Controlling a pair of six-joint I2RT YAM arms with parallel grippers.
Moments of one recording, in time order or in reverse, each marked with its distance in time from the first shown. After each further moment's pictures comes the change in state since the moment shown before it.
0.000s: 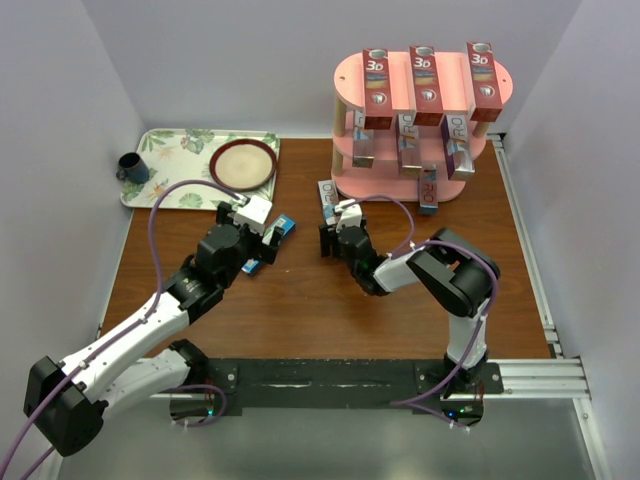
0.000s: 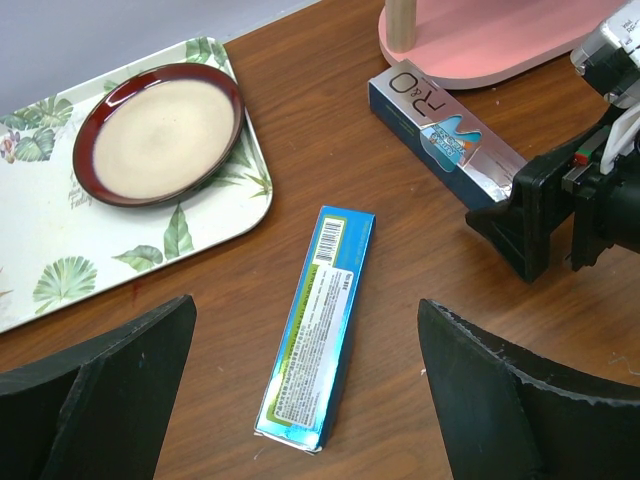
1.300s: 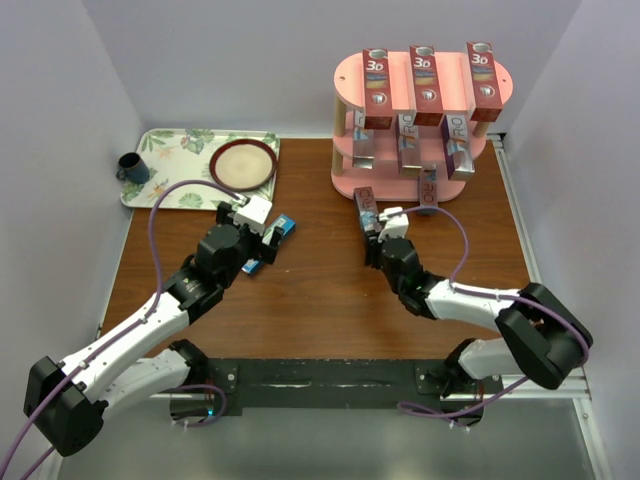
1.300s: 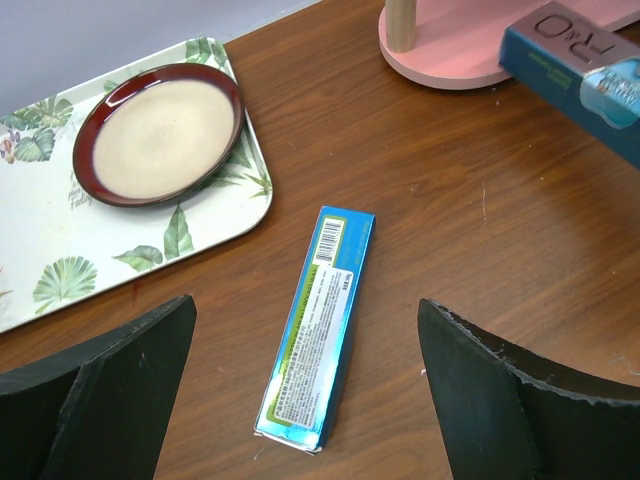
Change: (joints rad) left arm 0.000 0.000 0.000 0.000 0.000 0.000; right arm -0.058 -0.589 -0.310 -0.276 0.046 -0.011
